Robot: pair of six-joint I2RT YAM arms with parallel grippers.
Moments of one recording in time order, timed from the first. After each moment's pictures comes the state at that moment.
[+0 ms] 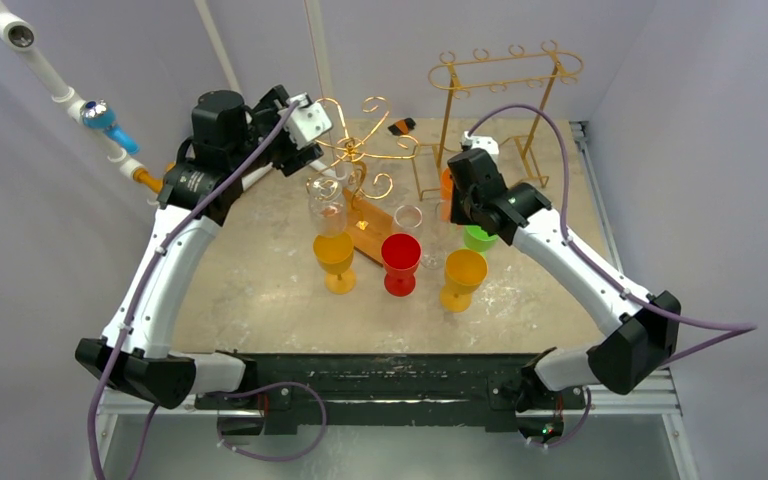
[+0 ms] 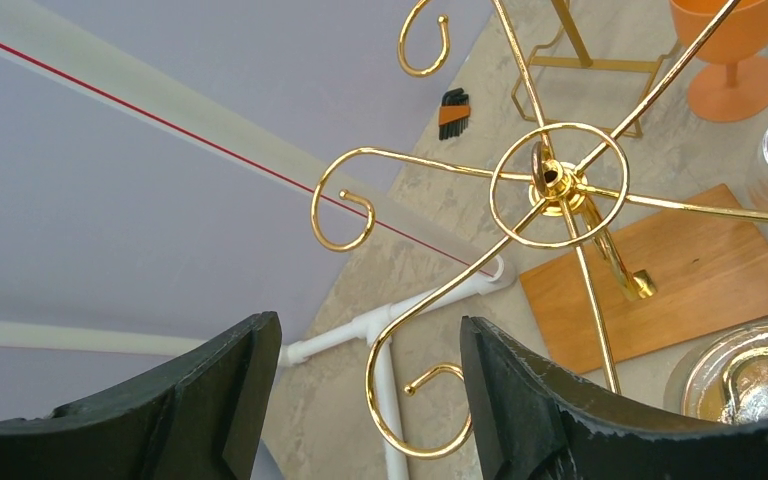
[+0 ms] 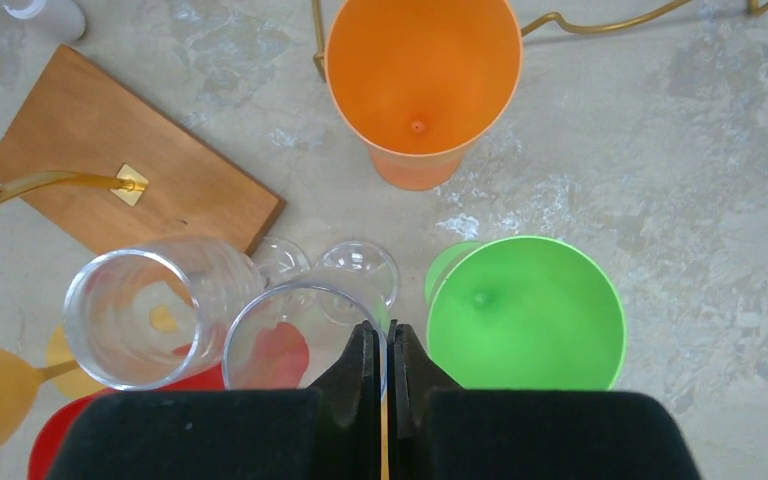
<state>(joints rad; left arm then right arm) -0.29 1.31 1.60 -0.57 0.29 0.77 0.59 1.40 1.34 -0.77 0.40 0.49</state>
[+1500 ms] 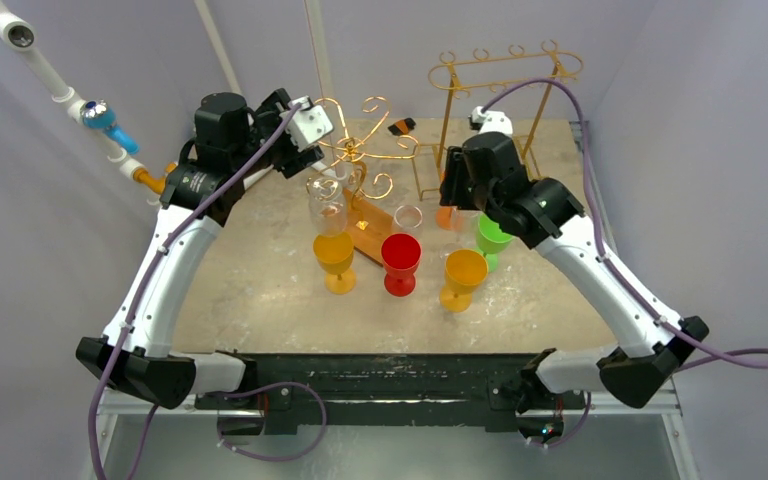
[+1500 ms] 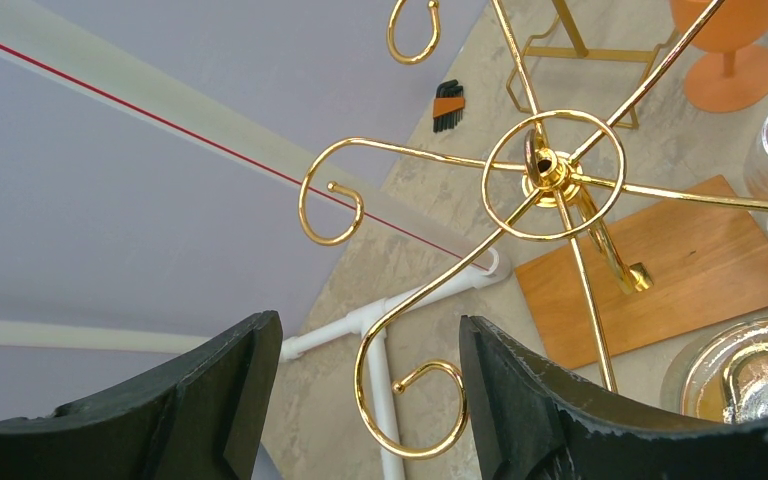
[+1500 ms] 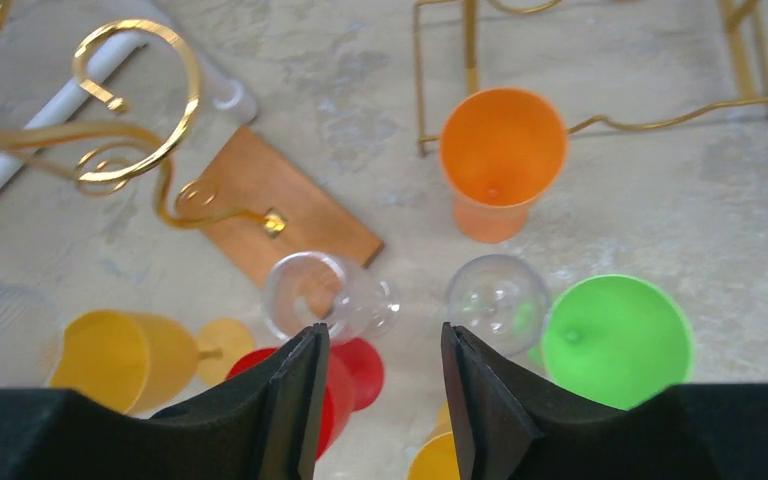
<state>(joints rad) -0.29 1.31 1.57 -0.56 0.29 0.77 0.63 1.32 1.55 -0.85 0.41 0.48</state>
